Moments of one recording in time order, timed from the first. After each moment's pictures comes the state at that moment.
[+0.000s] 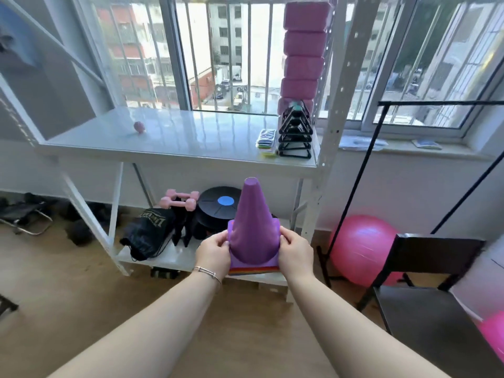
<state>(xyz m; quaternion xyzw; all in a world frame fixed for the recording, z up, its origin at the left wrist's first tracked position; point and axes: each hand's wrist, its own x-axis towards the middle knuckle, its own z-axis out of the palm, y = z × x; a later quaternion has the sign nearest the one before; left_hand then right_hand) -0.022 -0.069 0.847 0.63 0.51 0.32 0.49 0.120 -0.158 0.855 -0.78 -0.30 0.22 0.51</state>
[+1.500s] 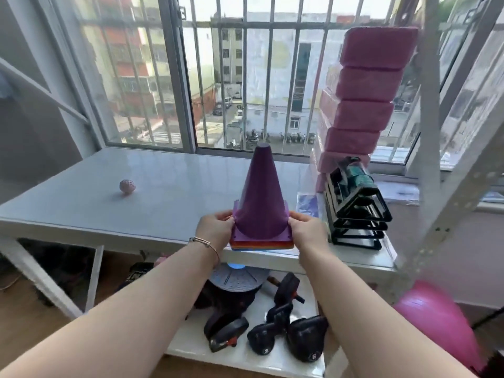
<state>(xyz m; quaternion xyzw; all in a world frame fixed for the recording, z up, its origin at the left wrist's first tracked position) 0.096 0.306 0.939 0.53 0.46 0.39 0.59 0.250 0.216 0.928 -0.69 -0.21 0.28 0.63</state>
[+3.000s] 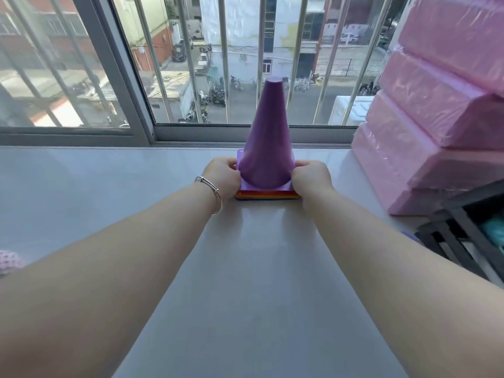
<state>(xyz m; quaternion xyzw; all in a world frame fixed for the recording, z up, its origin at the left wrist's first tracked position) 0.276 0.678 0.865 0.74 0.41 0.22 0.49 0.392 0.537 0.897 -0.81 -0.22 0.21 0.49</state>
